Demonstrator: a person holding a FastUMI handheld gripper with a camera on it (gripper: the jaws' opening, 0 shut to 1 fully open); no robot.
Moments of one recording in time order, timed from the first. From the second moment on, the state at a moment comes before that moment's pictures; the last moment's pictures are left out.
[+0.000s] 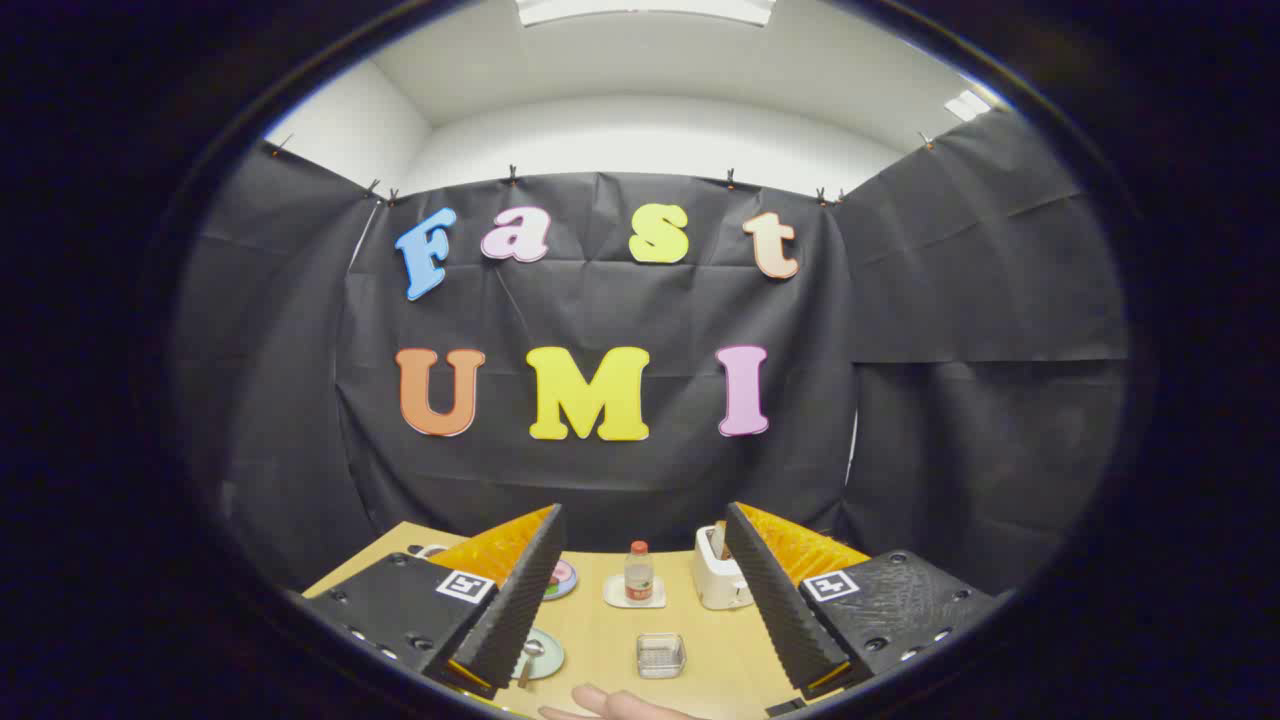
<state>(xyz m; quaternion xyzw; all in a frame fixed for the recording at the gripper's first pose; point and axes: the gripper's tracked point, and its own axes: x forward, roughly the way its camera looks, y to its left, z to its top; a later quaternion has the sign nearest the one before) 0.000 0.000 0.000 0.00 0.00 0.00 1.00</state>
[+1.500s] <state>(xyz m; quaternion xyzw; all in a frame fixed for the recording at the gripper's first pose) 0.123 0.134 -0.247 -0.06 0.24 0.05 0.97</state>
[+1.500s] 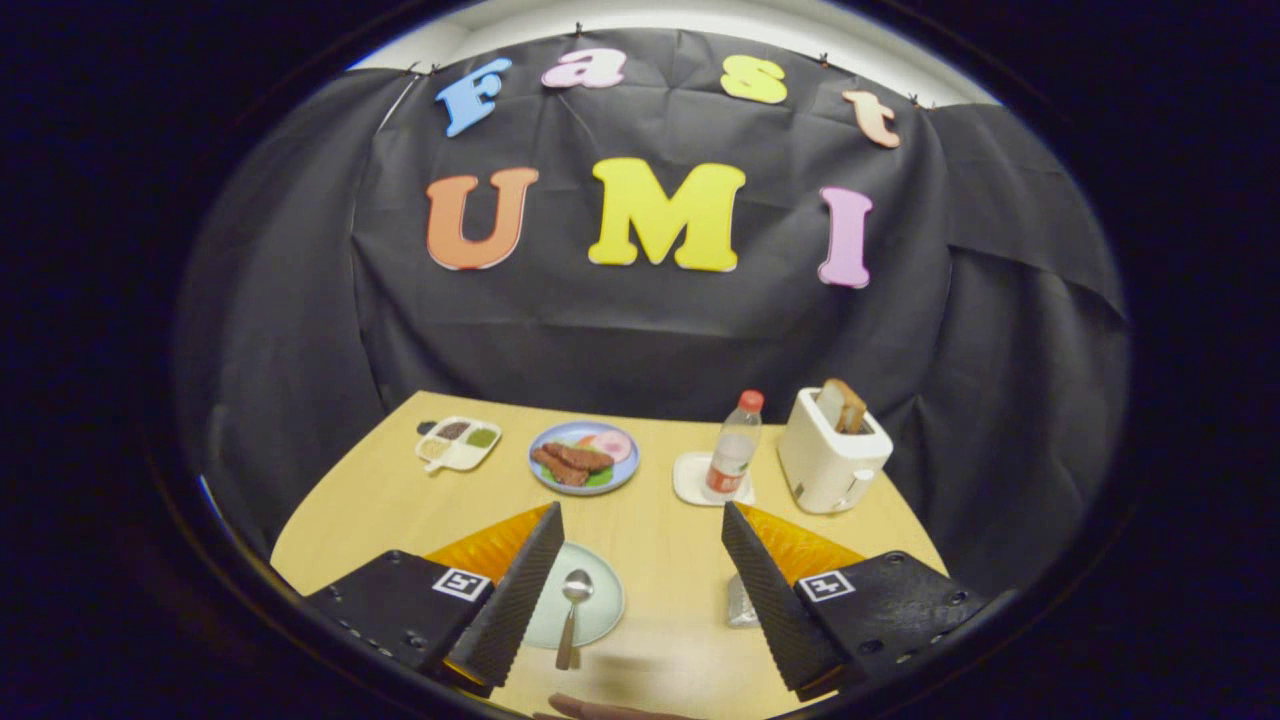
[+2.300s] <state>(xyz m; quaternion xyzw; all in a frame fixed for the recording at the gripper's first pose) 0.112 0.185 -0.468 -0.05 0.44 0.05 0.89</state>
